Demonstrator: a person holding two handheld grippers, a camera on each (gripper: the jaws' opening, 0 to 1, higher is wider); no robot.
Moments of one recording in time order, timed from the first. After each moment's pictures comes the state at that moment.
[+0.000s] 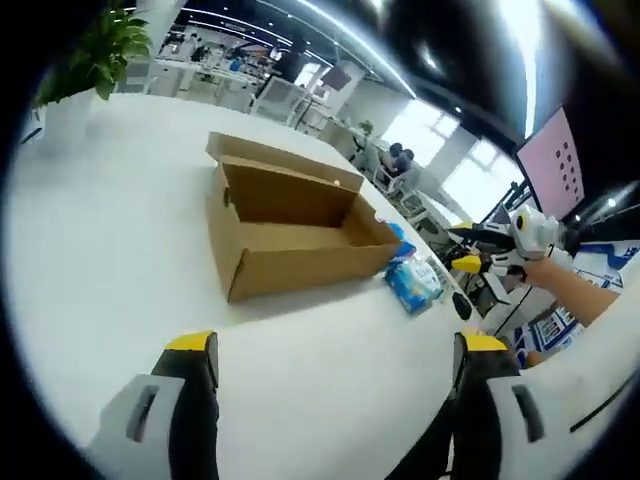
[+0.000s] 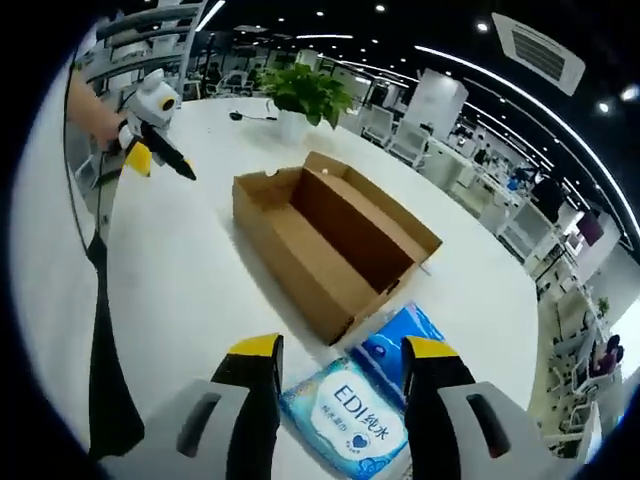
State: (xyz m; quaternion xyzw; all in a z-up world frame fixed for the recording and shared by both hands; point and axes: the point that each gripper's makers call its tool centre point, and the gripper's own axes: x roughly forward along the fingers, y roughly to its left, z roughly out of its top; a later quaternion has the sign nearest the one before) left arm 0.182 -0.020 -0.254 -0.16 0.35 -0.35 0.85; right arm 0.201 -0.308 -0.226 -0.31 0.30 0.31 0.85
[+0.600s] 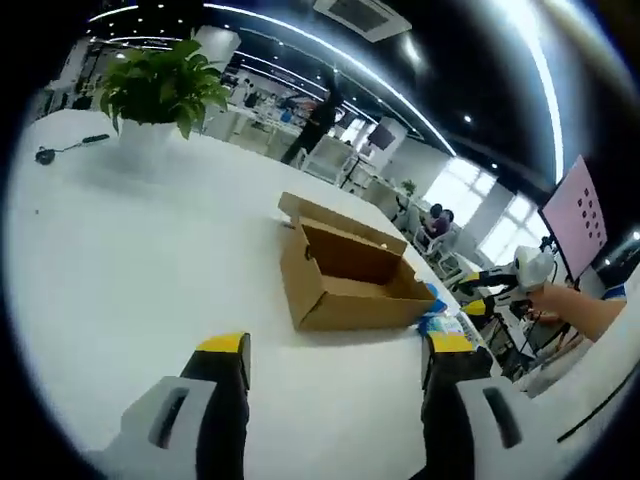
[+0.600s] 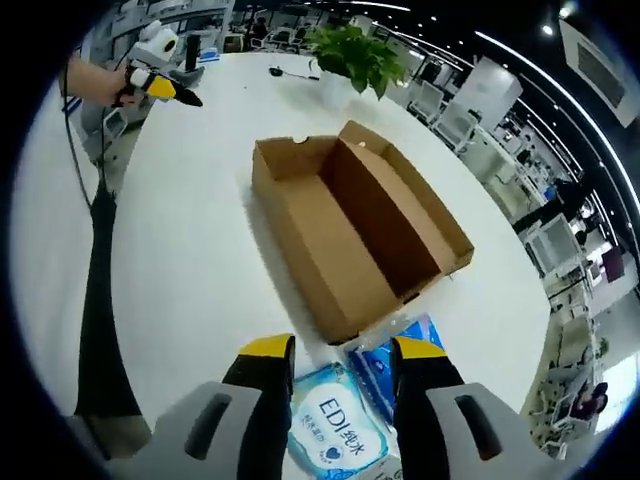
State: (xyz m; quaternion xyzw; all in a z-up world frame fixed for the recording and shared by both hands) left arm 0.177 0.052 -0.216 -0.23 0.28 -0.26 0.89; right arm 0.229 -0.287 -0.236 -0.37 0.34 0.35 0.79
